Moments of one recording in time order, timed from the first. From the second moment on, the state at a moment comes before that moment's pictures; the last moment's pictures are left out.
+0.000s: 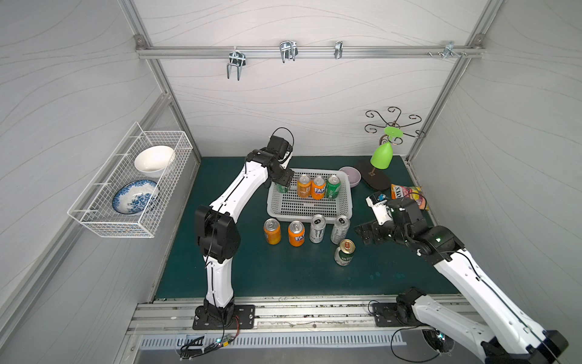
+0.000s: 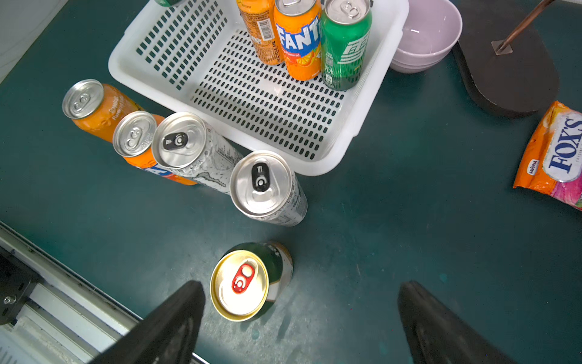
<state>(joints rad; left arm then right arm) -0.40 1.88 1.91 -1.02 -0.08 0.03 0.54 0.90 0.96 -0.86 -0.05 0.09</state>
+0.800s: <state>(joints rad) -0.47 1.16 1.32 -1.16 -0.15 -0.20 0.50 1.15 1.09 -0.70 -0.09 0.05</state>
